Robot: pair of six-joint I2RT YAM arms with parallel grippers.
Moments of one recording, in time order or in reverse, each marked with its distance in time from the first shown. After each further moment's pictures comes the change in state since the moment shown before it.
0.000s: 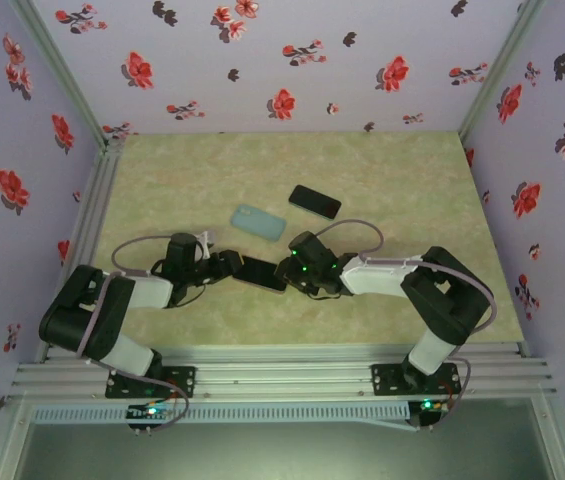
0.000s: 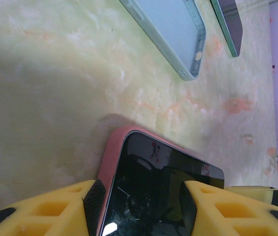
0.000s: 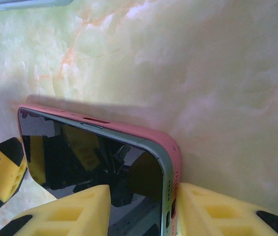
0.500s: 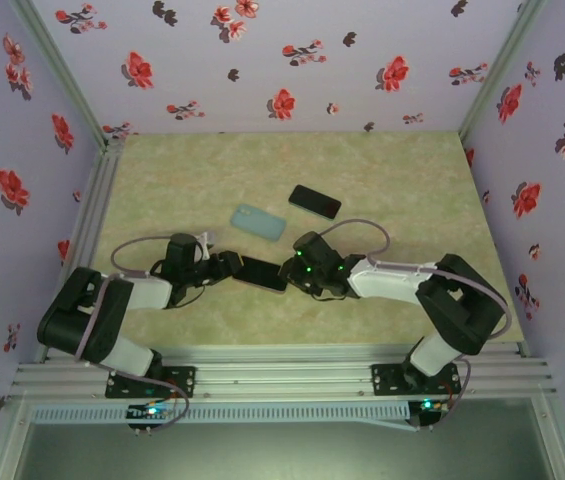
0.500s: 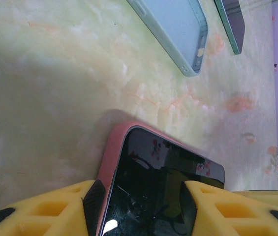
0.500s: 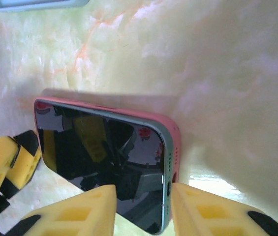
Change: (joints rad) left arm 0.000 -0.018 -0.003 -0.027 0.000 0.000; right arm 0.001 -0.093 -0.033 -0.040 0.003 -0.004
